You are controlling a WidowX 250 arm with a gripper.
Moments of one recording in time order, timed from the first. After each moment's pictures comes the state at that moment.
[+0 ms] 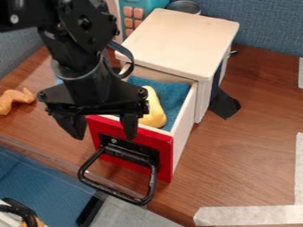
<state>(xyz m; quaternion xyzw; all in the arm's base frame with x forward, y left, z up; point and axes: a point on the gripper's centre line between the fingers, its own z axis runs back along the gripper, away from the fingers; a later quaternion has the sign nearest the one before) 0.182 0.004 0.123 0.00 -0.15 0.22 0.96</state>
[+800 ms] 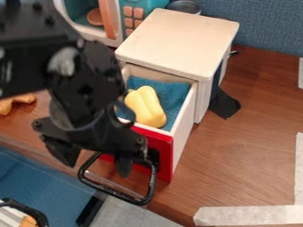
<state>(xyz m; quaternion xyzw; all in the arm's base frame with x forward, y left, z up) 0.151 -0.011 0.105 0.05 -0.16 0.14 0.98</state>
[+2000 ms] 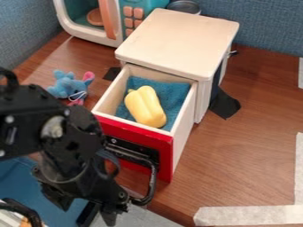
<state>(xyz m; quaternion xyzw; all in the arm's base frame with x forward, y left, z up) 0.129 -0.005 0.047 0.02 -0.11 0.09 0.99</state>
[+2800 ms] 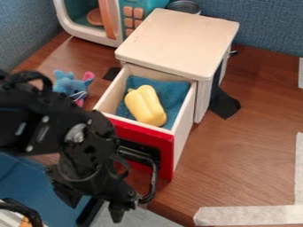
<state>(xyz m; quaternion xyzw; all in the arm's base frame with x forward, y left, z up) 0.144 -0.002 0.035 0.03 -0.11 0.10 0.99</state>
